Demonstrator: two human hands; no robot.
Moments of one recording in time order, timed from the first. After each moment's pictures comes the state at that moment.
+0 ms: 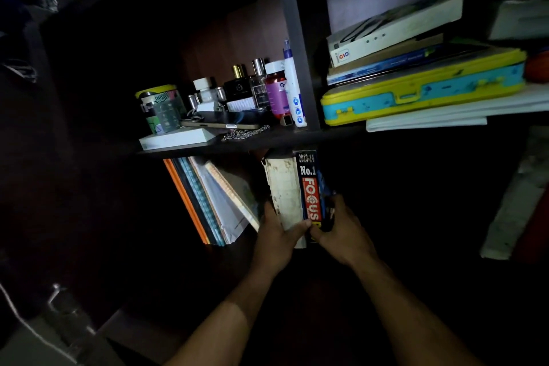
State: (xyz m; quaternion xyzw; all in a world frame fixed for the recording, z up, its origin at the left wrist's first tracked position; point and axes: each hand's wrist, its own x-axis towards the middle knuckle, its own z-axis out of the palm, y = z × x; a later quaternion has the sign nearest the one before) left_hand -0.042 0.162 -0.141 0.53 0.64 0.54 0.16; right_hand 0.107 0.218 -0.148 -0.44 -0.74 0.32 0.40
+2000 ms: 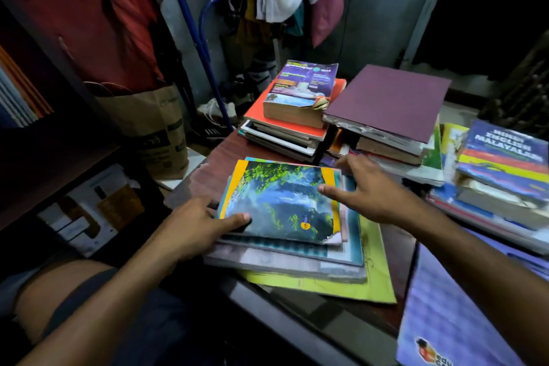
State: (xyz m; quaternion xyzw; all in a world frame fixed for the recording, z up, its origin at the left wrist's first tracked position) left_hand 0.385 -0.241 -0.139 0.86 0.34 -0.01 0.38; right_hand 0.603 -0.481 -0.126 -0.90 -0.37 0.13 0.19
